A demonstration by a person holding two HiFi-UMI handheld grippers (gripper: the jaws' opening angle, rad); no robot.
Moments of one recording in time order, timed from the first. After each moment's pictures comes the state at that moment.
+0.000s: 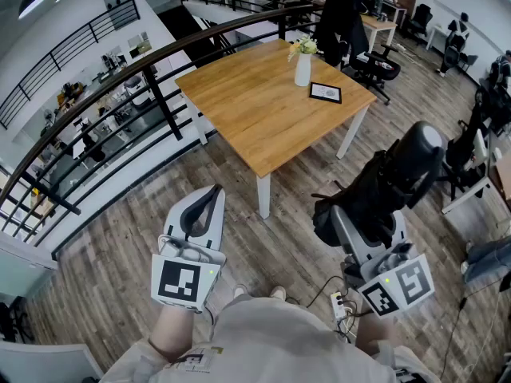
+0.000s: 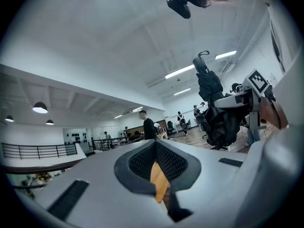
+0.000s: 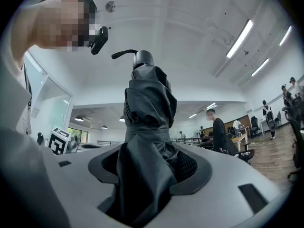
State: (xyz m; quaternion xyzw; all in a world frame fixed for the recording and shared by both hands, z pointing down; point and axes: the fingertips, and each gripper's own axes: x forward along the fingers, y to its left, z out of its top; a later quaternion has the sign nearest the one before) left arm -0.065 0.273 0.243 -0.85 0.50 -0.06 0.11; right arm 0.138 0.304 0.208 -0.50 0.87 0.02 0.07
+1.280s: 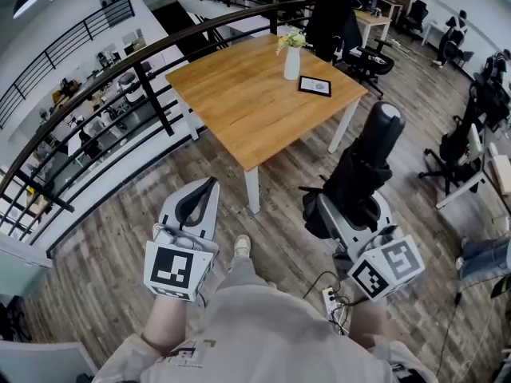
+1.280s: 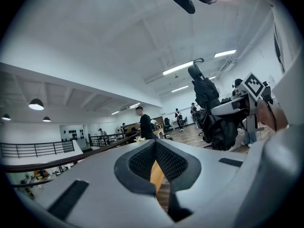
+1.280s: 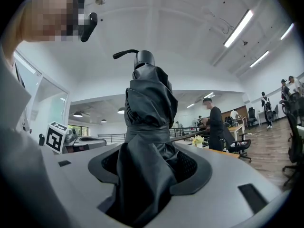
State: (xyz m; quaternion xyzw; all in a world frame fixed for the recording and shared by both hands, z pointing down) left arm -0.028 0.267 0.253 -0.86 0.48 -0.07 0.13; right arm 0.174 0.290 0.239 -0.50 0.87 -0.03 0.03
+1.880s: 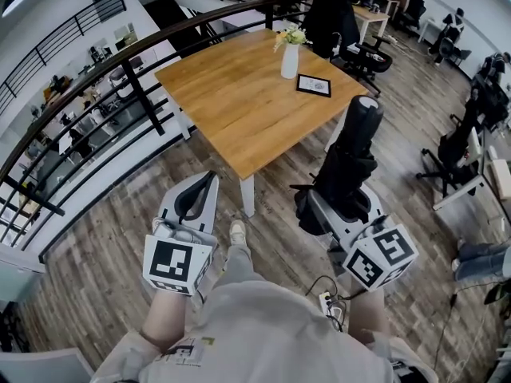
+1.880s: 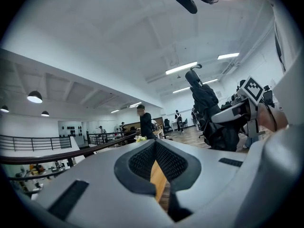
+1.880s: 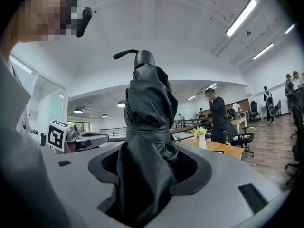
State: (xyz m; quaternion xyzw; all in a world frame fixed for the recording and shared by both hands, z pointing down) left arm -0.025 0.168 0.286 -0.87 0.47 -0.06 0.10; right arm 0.164 0.189 0.286 -0.49 0.87 -0.07 -0.01
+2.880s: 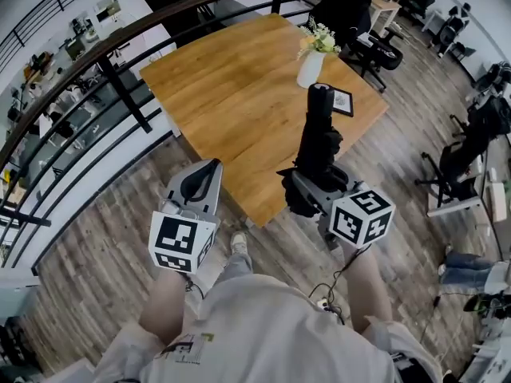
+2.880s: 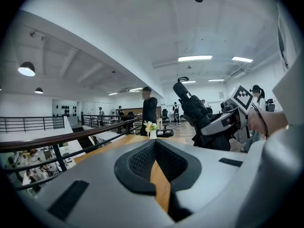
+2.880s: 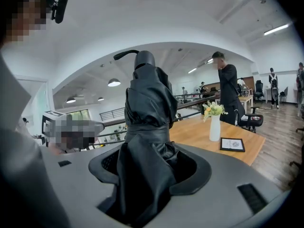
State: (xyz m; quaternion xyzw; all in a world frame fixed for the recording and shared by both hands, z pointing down) left arm -0.103 -0.184 0.341 -0.89 0.45 -0.09 0.01; right arm 0.069 -0.183 0.366 -0.46 0.86 -0.18 -0.12
